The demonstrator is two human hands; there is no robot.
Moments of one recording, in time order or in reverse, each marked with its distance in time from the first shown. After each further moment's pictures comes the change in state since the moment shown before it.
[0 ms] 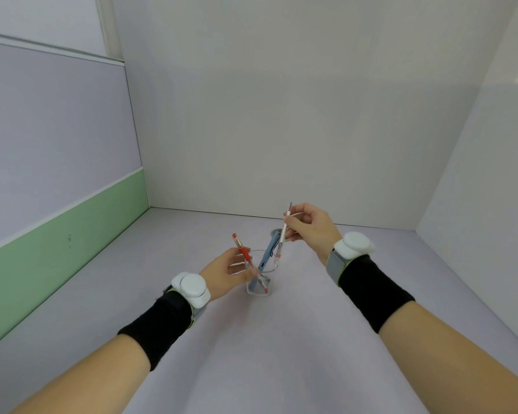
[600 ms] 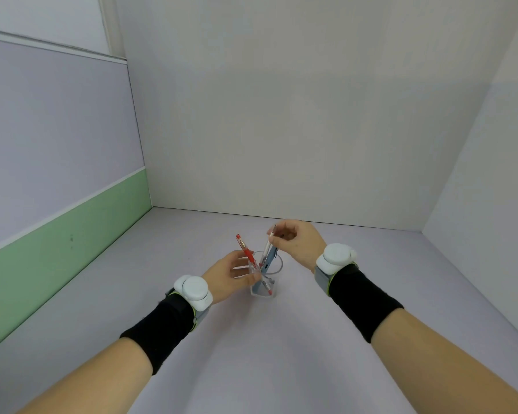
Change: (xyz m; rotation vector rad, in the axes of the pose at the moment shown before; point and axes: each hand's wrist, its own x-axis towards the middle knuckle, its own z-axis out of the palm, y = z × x) left_hand 0.002 -0.005 -0.002 0.027 -0.008 -0.015; right_hand -0.001 0.021 0.024 -0.361 -0.131 -0.120
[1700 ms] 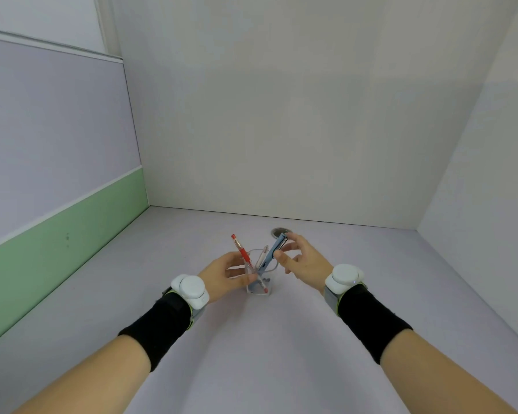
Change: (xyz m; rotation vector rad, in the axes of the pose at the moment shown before) left_hand -0.002 -0.007 -0.005 0.047 -0.004 -0.005; right_hand -0.028 0.036 0.001 0.000 -0.104 0.187
